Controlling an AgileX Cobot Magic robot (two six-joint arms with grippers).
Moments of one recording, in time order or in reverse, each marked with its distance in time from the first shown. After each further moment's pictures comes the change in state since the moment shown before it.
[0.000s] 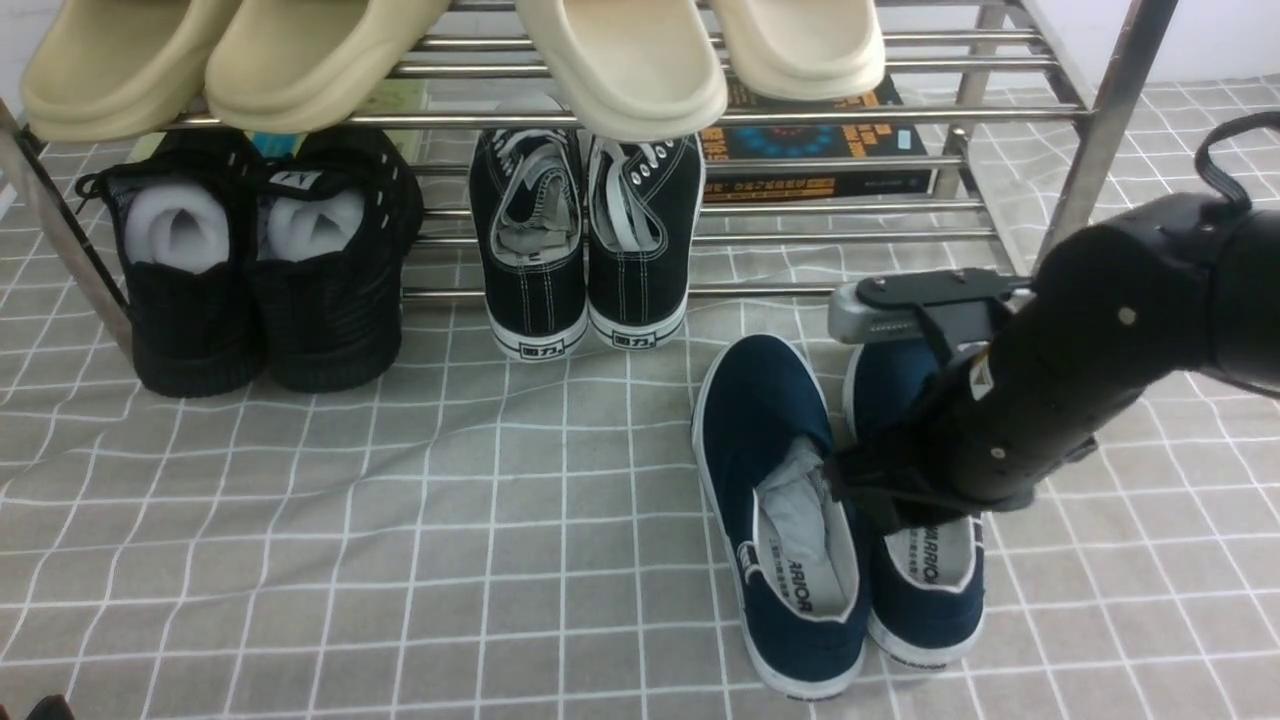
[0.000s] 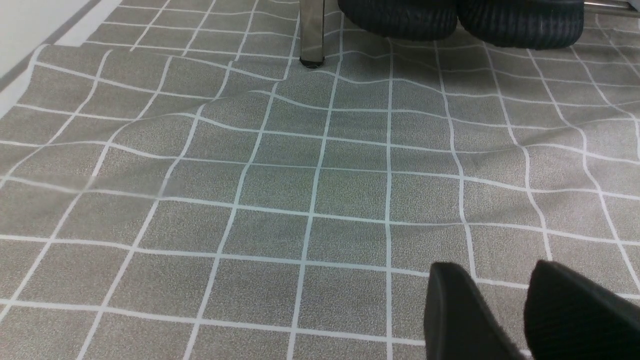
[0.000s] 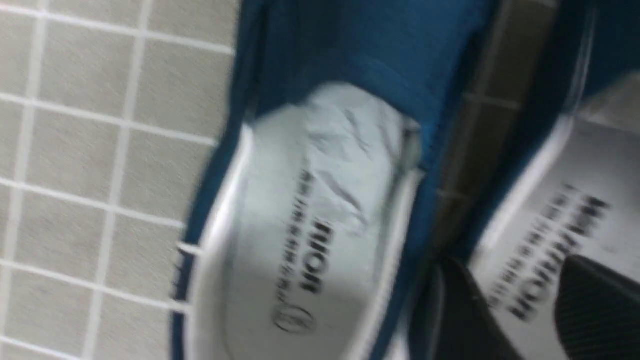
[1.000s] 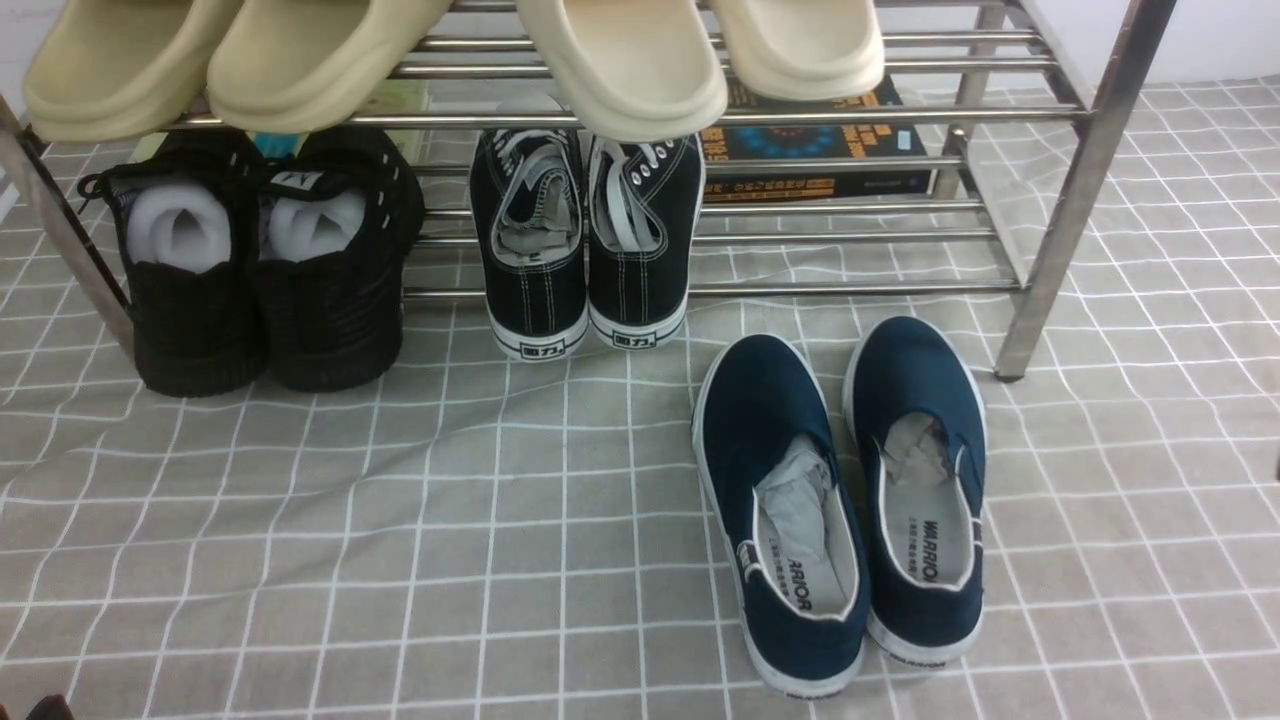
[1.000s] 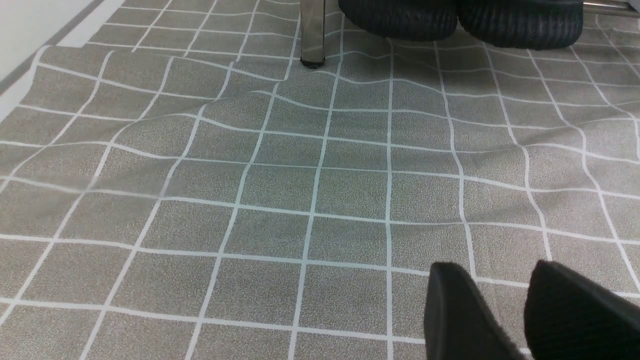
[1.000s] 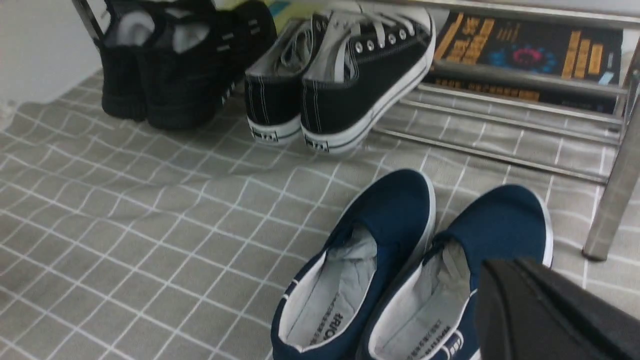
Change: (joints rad) right arm 0.000 -1.206 0.579 -0.018 -0.363 -0.194; left arm 0.000 0.000 0.000 0.003 0.000 0.000
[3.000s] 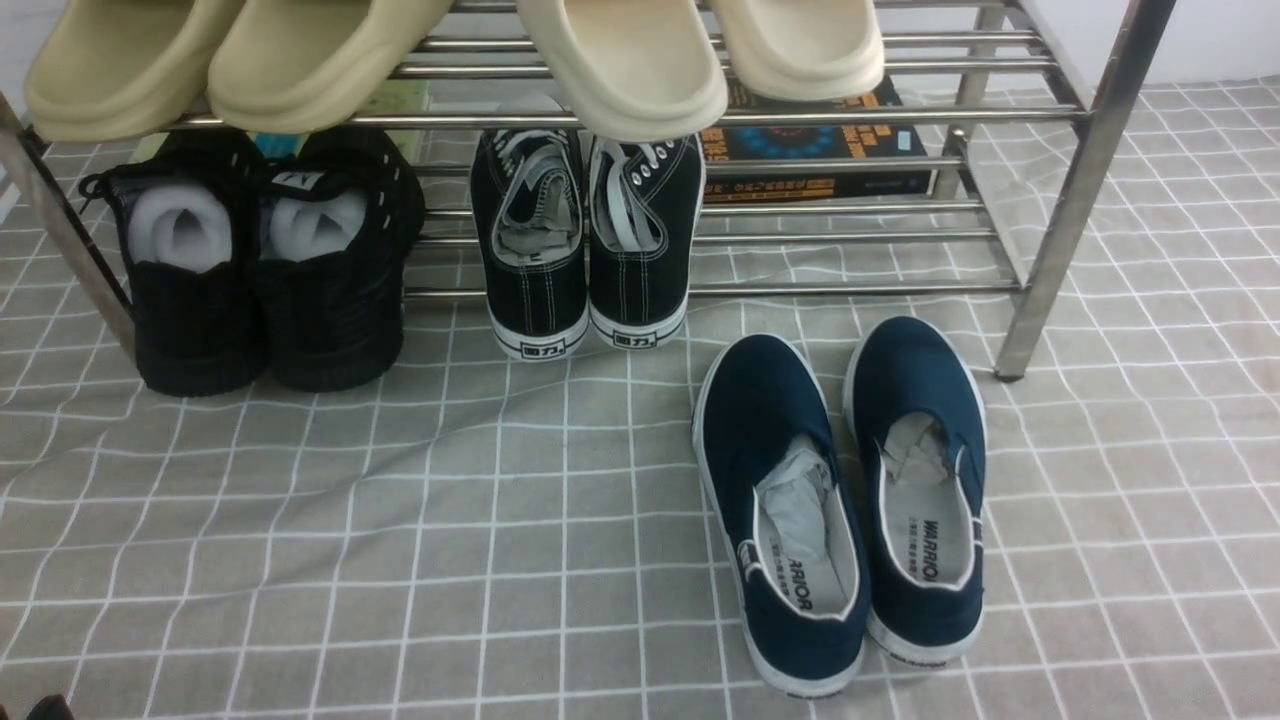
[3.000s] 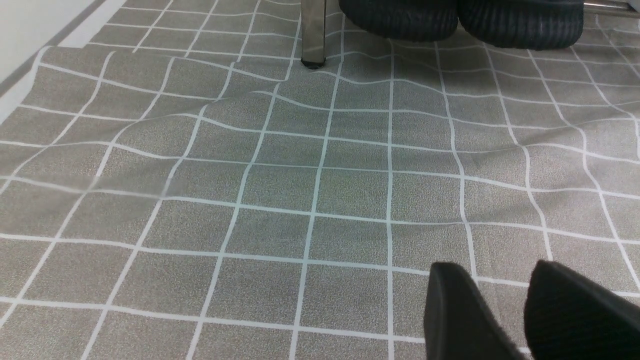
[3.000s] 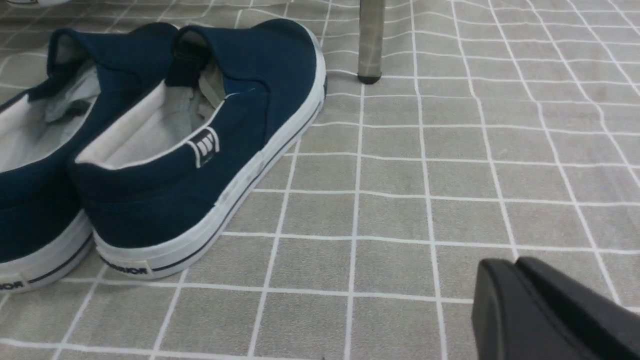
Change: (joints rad) right arm -0.410 -0.454 0.549 -0.085 -0.011 -0.020; left arm 0.000 0.000 0.000 0.000 0.001 0.000
